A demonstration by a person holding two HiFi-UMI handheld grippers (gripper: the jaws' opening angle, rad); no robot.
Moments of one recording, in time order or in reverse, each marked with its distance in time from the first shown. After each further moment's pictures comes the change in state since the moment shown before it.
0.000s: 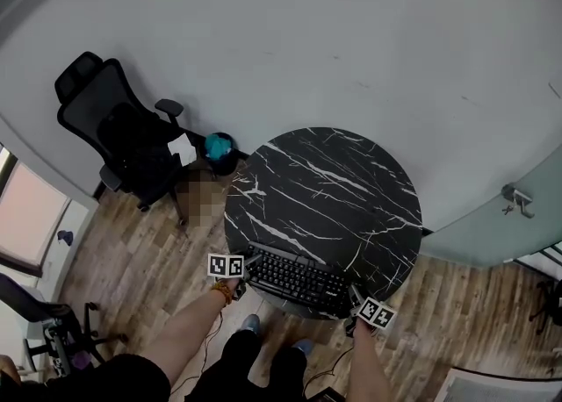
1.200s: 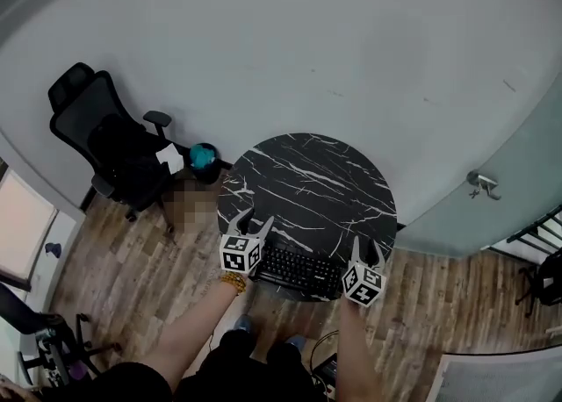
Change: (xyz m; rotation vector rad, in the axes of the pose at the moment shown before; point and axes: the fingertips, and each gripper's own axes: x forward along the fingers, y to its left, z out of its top) left arm -0.112 -0.178 0.151 0.447 -0.543 0.006; right arm -0.137 0.170 0.172 -0.373 -0.575 -0.187
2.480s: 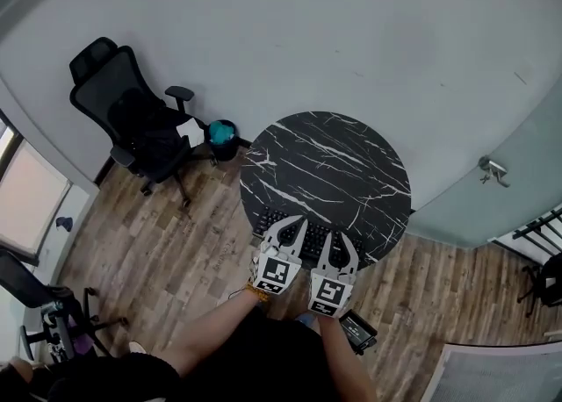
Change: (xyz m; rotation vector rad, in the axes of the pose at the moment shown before) left arm -0.118 -0.122 0.011 0.396 -0.204 -0.079; right arm -0.129 0.170 -0.005 -0.338 -0.169 0.148
